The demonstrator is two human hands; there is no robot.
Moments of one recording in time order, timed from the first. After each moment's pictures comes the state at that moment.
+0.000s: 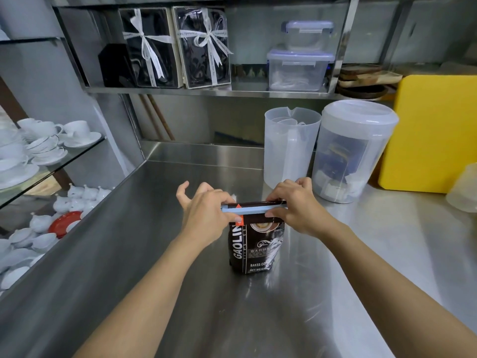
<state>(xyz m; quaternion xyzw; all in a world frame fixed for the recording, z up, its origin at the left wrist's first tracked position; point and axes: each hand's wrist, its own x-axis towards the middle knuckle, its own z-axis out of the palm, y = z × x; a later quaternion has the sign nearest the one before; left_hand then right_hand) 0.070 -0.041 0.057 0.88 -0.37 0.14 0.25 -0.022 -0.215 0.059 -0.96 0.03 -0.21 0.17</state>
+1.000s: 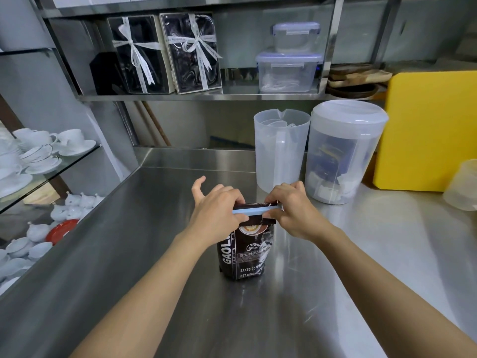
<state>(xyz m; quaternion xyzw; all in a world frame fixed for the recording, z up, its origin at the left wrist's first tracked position) 0.058 -0.083 0.064 0.87 -0.44 0.11 0.17 -0.034 -0.232 0.058 -0.95 0.04 -0.21 0.22</state>
